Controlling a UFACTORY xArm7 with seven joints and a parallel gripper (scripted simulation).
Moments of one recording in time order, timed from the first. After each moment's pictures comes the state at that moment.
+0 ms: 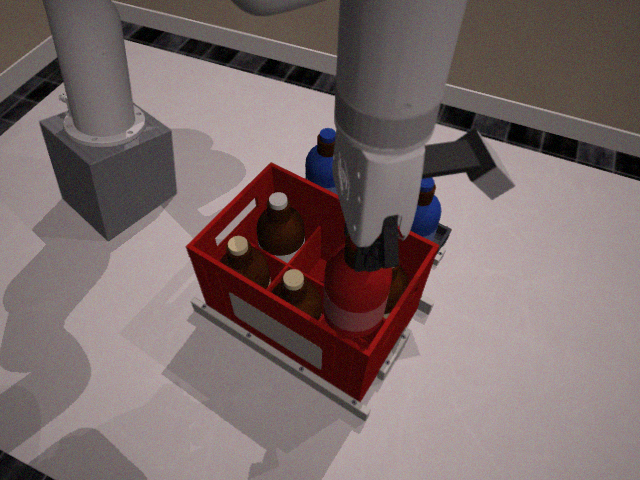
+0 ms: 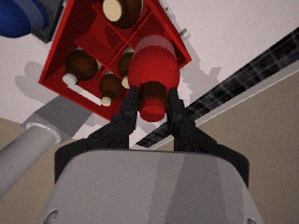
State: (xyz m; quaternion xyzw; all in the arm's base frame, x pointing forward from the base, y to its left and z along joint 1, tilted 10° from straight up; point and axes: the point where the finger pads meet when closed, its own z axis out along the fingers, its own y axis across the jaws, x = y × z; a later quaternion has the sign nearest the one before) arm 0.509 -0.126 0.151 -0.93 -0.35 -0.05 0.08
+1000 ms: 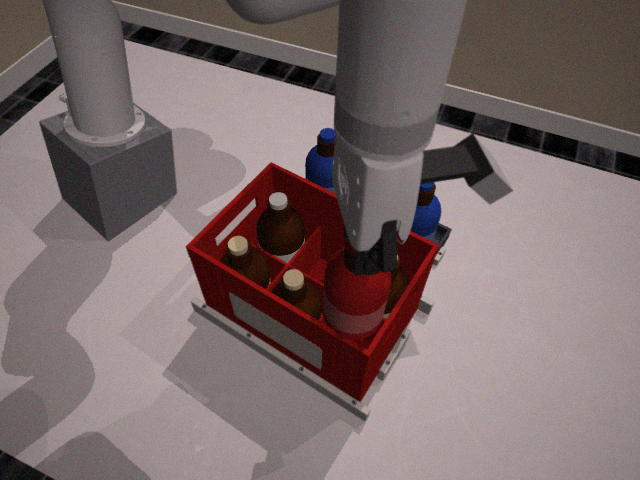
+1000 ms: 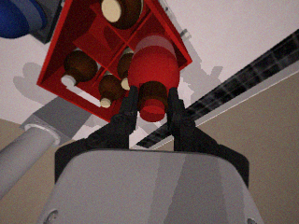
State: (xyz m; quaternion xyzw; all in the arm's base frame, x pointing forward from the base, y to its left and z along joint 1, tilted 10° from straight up) arm 0.509 -0.125 0.145 -0.93 -0.35 -0.05 0.08
